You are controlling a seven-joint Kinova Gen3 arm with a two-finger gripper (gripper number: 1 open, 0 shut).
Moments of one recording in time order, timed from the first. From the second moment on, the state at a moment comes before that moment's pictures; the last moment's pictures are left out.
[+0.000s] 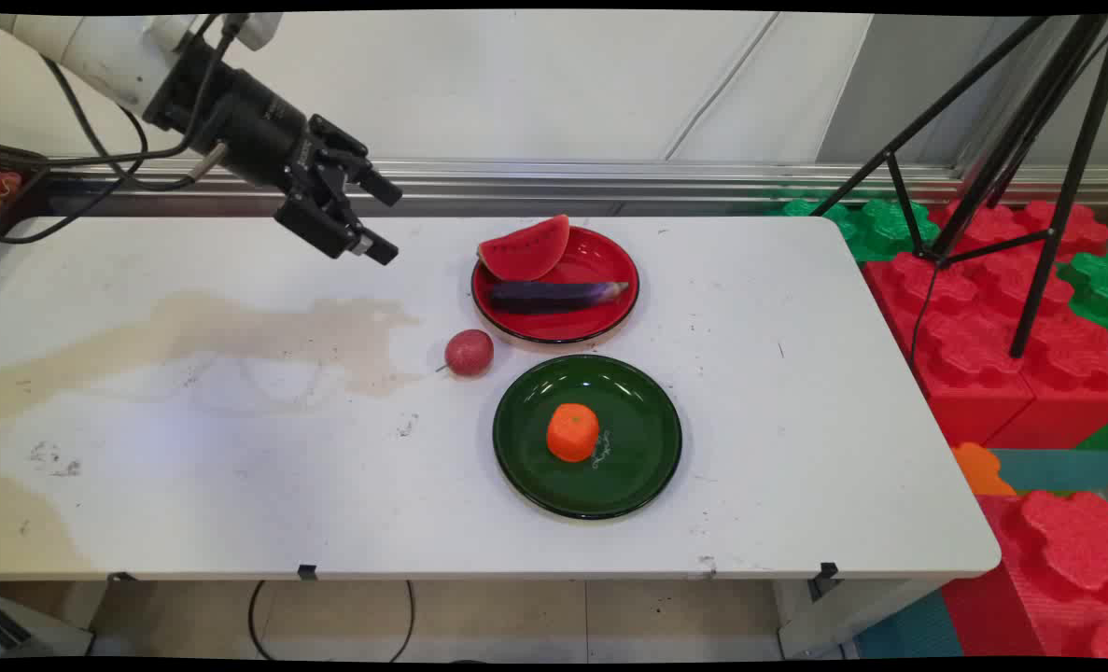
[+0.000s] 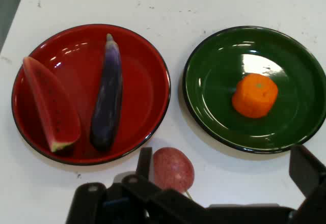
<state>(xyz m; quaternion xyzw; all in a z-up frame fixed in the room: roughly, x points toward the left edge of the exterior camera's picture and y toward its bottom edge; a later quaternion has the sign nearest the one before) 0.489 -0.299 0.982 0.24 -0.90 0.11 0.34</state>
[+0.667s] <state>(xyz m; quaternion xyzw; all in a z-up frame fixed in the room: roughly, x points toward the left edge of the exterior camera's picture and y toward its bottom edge) 0.455 -0.361 0.960 0.23 -0.91 0.14 0.32</state>
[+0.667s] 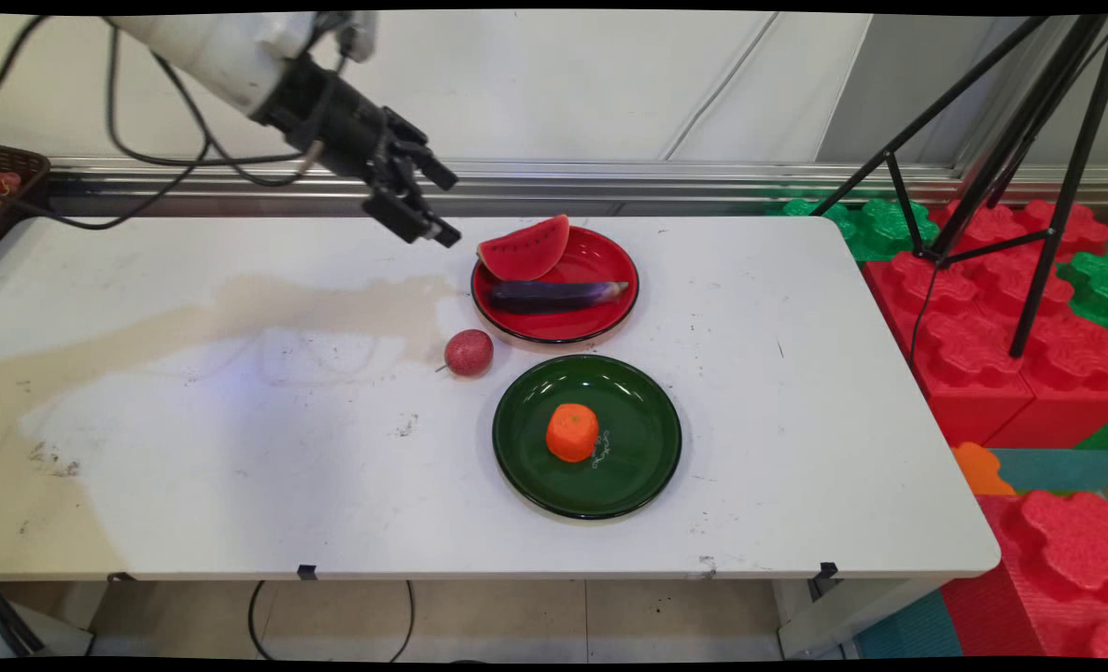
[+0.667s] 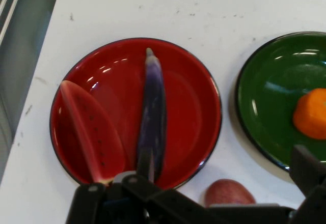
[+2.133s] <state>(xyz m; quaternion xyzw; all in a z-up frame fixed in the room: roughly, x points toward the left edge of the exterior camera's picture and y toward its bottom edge) 0.384 -0.474 0.854 0.21 -0.94 0.13 0.22</state>
